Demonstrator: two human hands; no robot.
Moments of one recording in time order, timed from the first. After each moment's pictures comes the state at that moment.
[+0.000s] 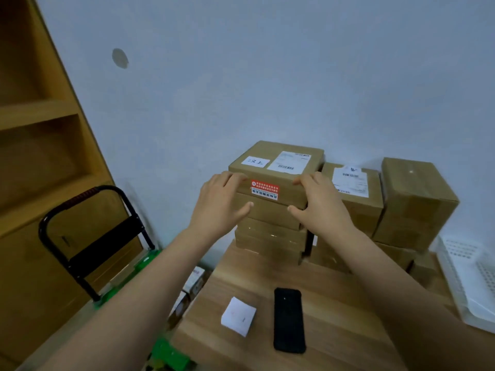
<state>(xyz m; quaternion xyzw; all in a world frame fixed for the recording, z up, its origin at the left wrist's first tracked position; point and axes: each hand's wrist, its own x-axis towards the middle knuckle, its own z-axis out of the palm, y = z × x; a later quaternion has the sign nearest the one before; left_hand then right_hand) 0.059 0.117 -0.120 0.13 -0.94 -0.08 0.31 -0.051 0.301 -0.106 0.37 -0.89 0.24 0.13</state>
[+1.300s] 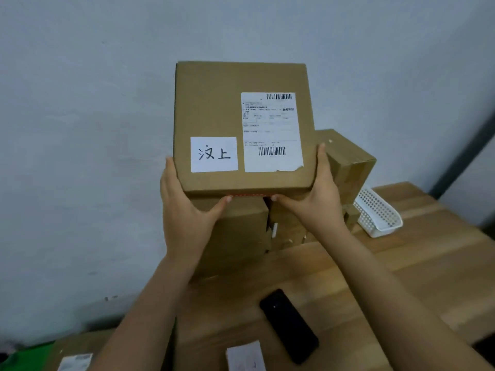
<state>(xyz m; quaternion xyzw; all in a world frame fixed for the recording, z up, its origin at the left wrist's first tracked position) -0.071 0.012 -0.154 0.01 -0.81 -0.48 0.34 -0.076 0.225 -0.118 0.03 -0.87 0.44 0.23</state>
